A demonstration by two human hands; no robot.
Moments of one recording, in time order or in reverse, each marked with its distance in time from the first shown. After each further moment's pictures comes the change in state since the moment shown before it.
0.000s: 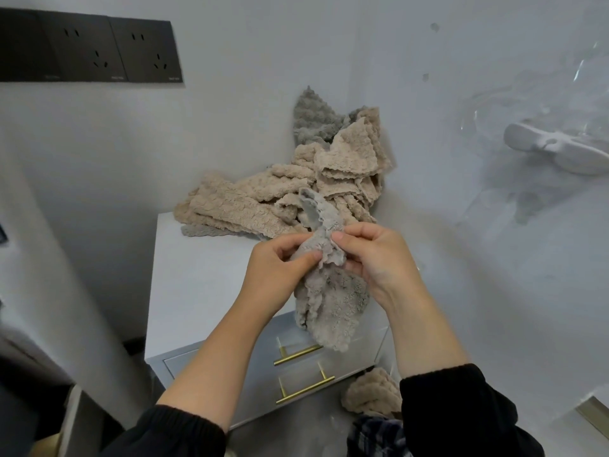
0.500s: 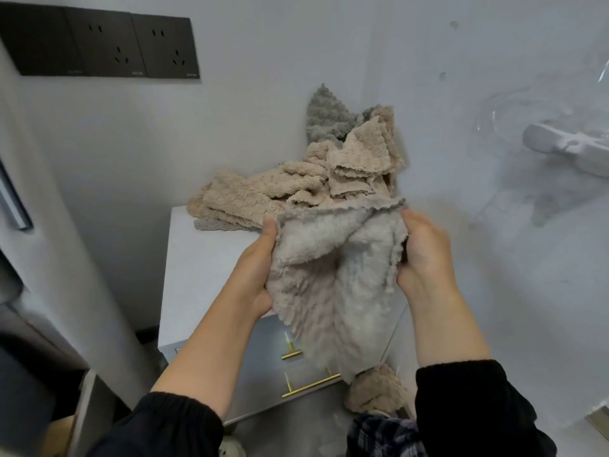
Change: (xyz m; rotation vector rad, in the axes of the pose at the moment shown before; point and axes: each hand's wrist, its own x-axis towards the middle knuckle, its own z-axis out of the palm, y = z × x) left_hand 0.003 -0.001 -0.024 -0.636 -0.013 -0.442; right_hand 0.012 -0.008 -0.017 0.378 0.233 -0.053
